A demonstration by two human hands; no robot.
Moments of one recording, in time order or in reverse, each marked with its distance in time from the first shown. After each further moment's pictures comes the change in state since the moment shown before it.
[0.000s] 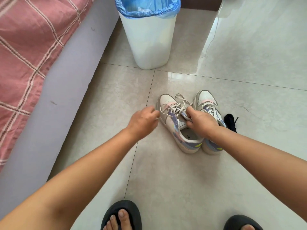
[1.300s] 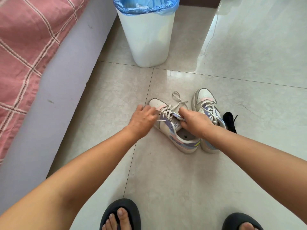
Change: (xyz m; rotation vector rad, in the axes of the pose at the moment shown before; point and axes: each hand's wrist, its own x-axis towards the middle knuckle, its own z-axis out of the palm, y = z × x) left_hand 0.007 -0.005 0.016 0.578 -0.153 0.217; right_hand 0.002 -0.010 0.004 -0.075 -0.034 -0.115
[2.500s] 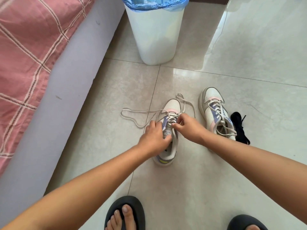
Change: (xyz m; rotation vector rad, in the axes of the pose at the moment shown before) left_hand -0.036 0.049 -0.040 -0.961 -0.375 -0.548; right_hand 0.005 -0.029 0.029 0.634 -0.017 0.222
